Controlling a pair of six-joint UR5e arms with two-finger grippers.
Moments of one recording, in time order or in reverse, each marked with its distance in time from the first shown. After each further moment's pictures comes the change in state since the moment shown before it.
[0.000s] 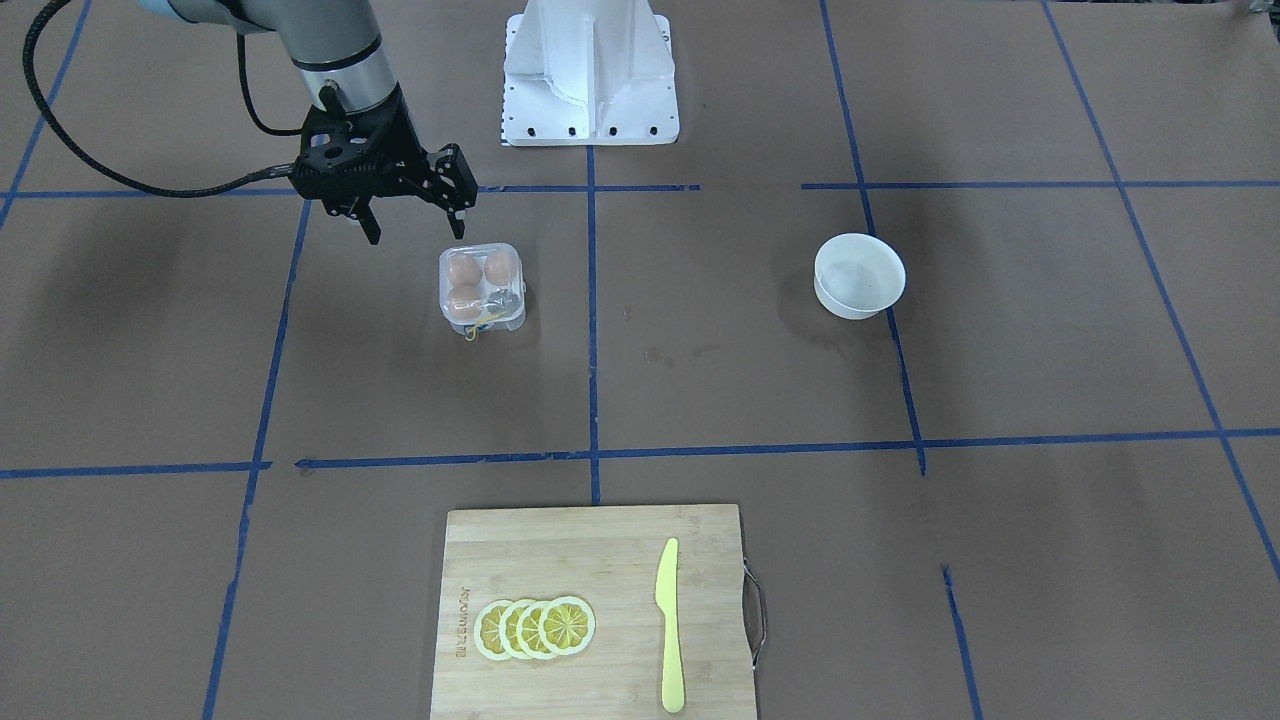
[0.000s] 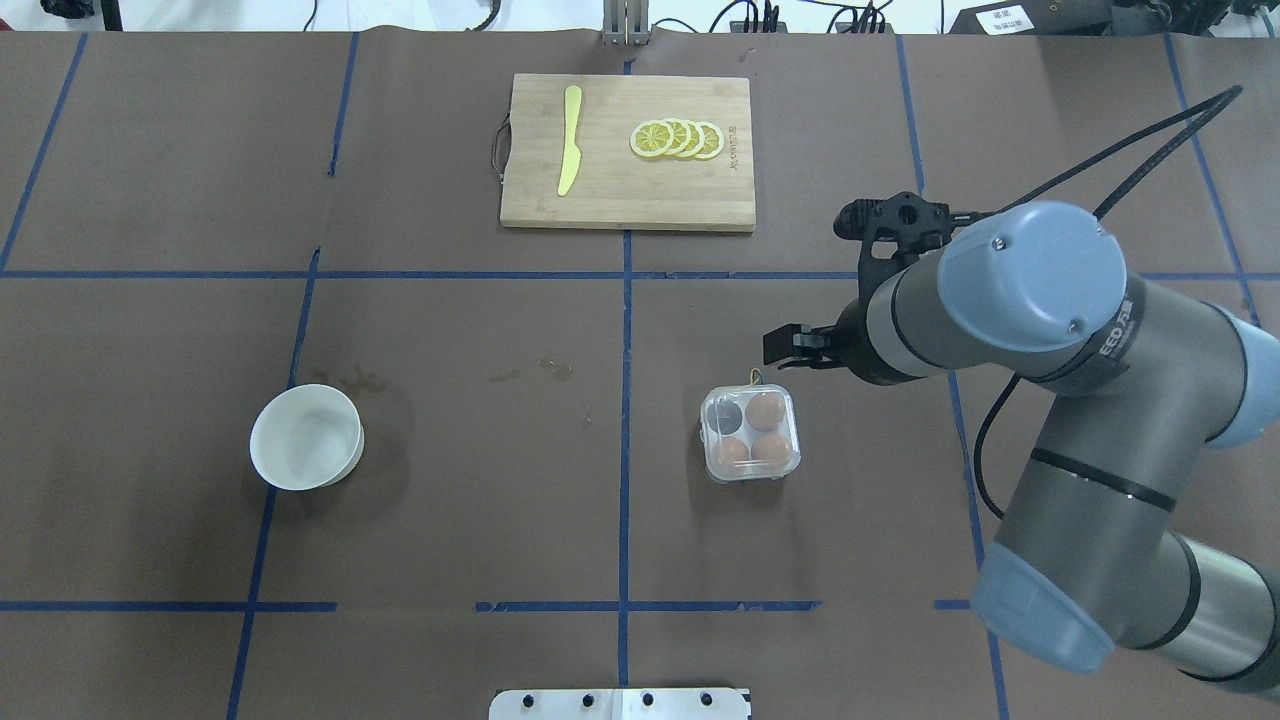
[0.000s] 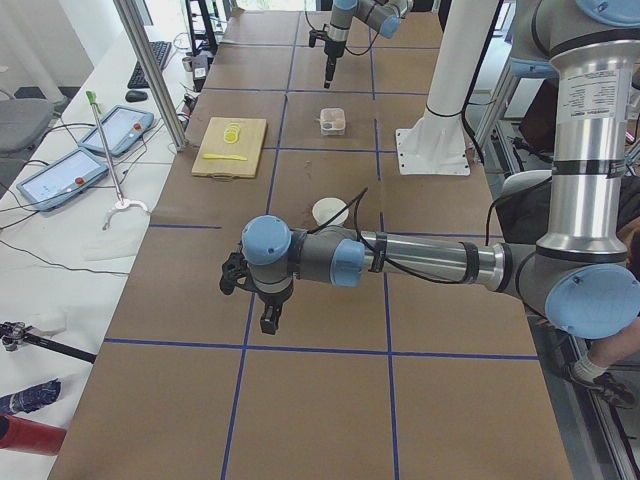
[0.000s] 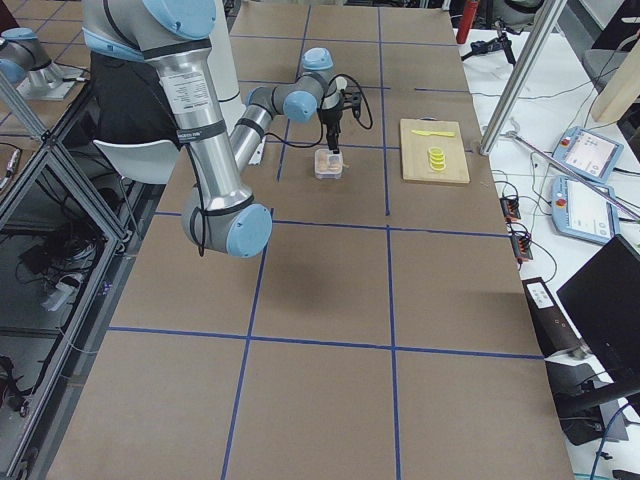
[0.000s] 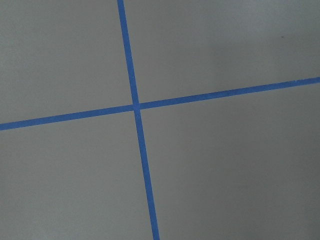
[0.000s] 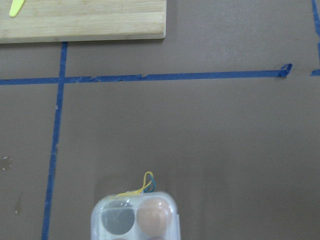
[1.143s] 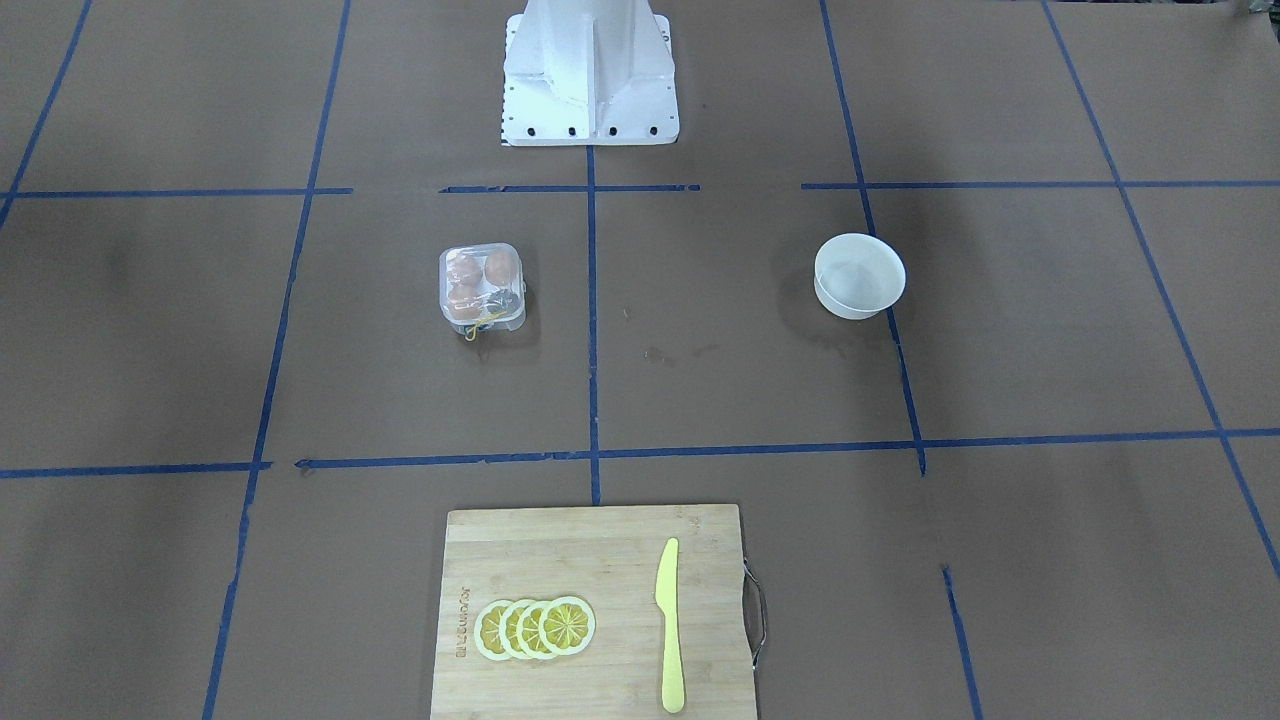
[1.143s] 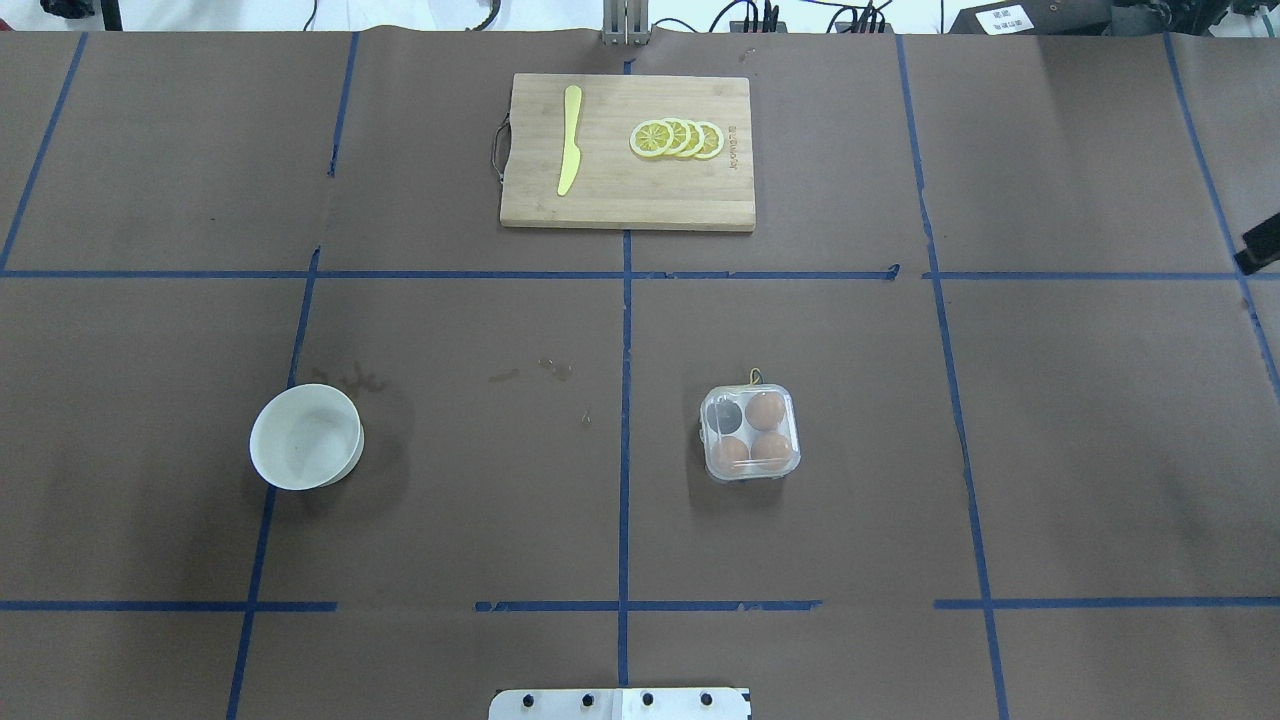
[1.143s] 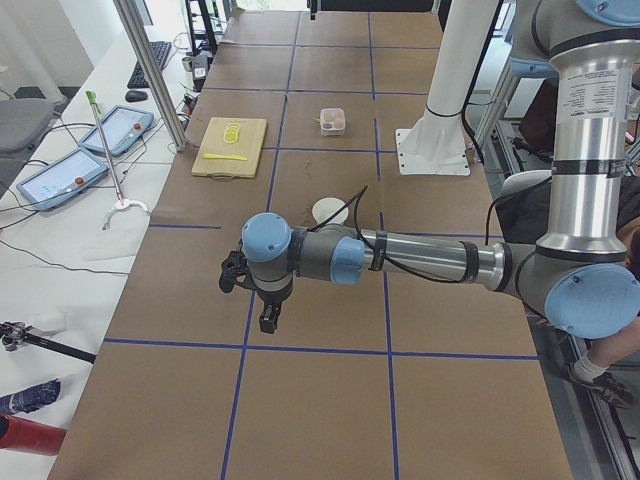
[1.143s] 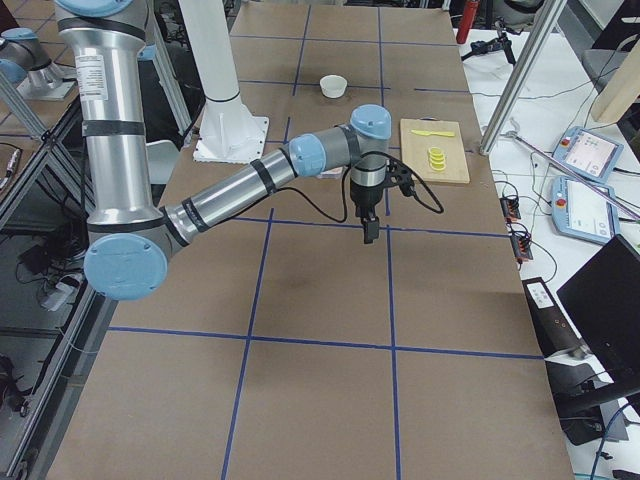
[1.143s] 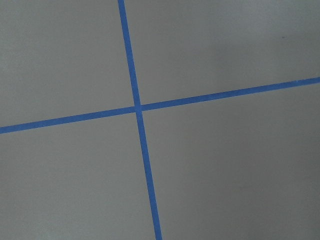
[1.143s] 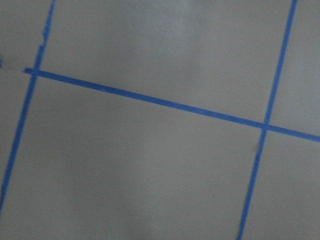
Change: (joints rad) left arm 0.000 0.000 -0.006 0.004 0.012 0.003; right arm 0.720 -0.368 -0.077 -0.160 0.386 -1.033
